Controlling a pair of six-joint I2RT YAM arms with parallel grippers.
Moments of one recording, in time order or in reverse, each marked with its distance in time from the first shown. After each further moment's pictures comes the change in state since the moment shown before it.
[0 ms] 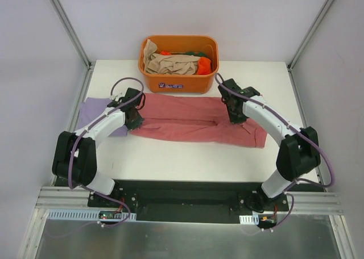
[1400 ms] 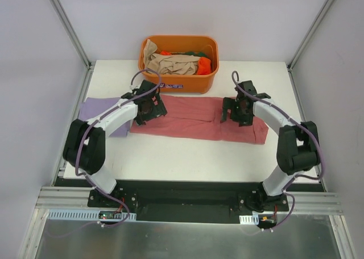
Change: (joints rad) left arm -0.104 0.115 0.184 0.029 0.094 0.060; right arm -0.241 0.018 -0.158 0.311 -0.469 0.111
